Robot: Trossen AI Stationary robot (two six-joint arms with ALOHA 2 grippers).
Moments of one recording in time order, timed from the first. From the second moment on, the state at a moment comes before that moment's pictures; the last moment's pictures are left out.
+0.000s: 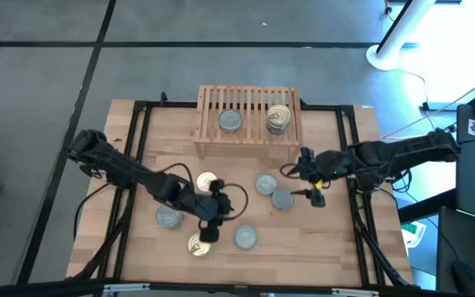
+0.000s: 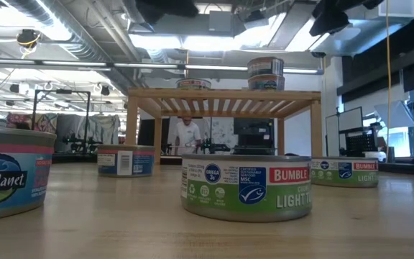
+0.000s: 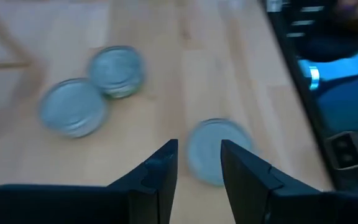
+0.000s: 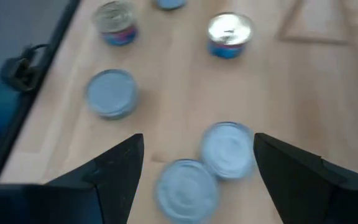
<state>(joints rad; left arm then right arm) -0.42 1.61 1.22 -0.36 -0.25 -0.25 0.24 1.05 0.99 -0.66 0.03 0.08</state>
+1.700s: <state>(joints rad) -0.55 2.01 1.22 -0.04 -0.25 -0.02 0.69 1.67 0.92 -0.10 0.56 -0.09</state>
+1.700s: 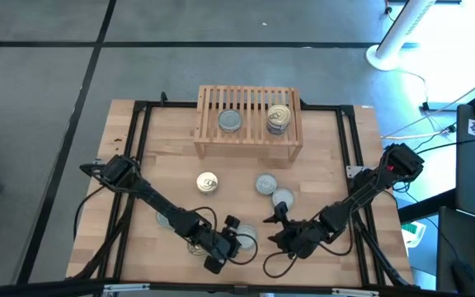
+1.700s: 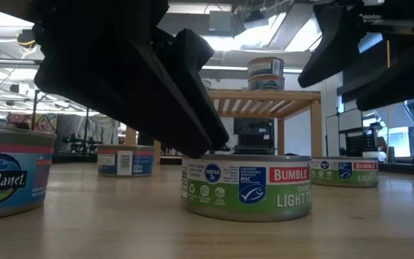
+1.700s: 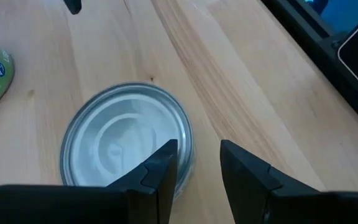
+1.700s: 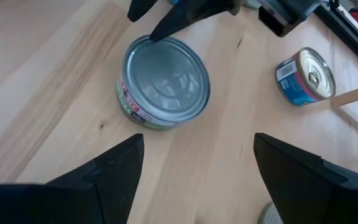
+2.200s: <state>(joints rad) -0.54 2.01 1.22 -0.05 -0.27 -0.02 0.69 1.67 0.92 -0.10 0.57 -0.08</state>
